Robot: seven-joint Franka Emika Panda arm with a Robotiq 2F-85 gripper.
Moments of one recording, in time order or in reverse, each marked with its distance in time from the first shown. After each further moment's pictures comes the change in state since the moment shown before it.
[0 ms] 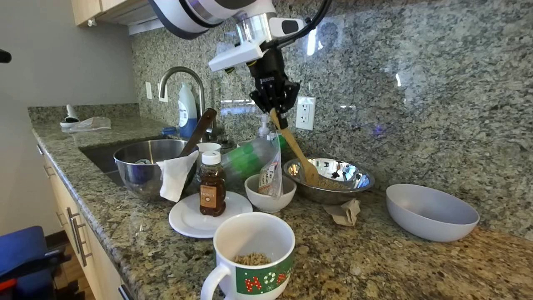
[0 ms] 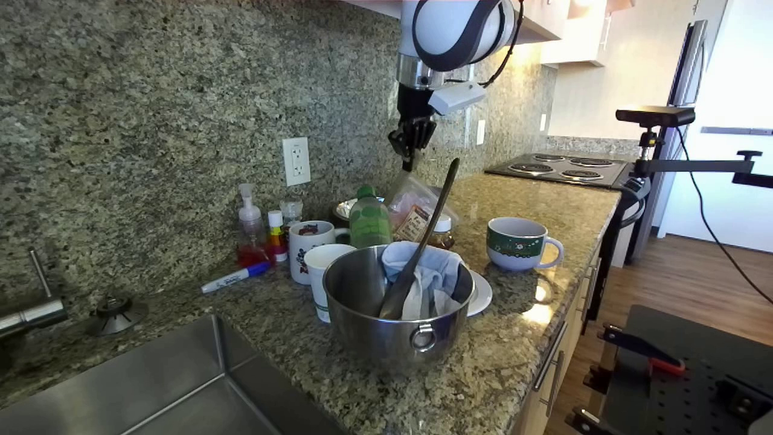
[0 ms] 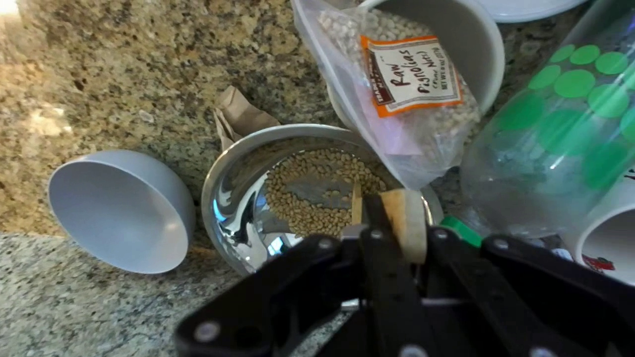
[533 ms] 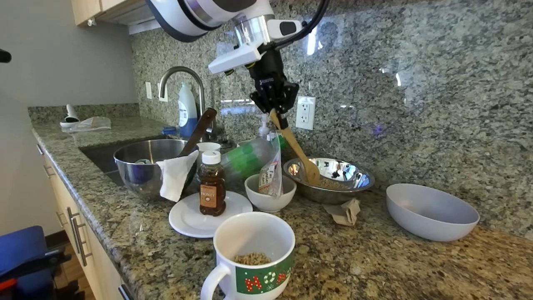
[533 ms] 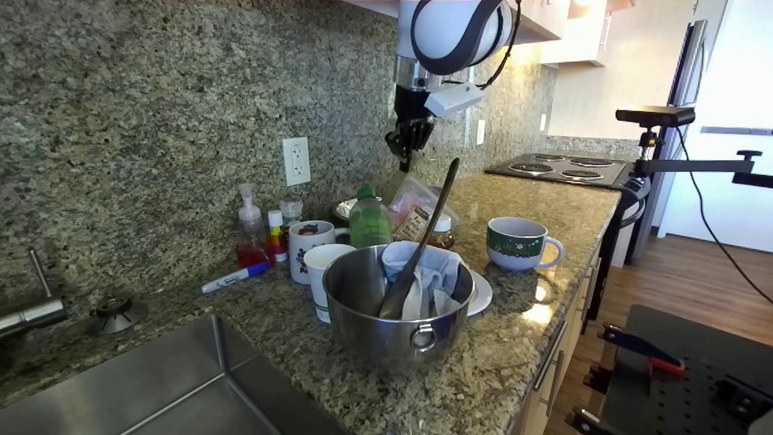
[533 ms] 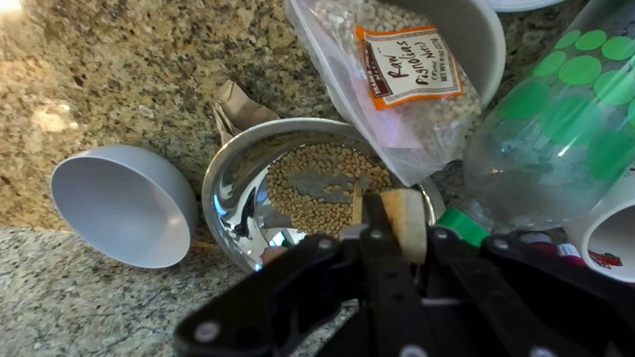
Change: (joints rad) arm 0.001 0.010 0.005 0.000 -0.045 0.022 0.052
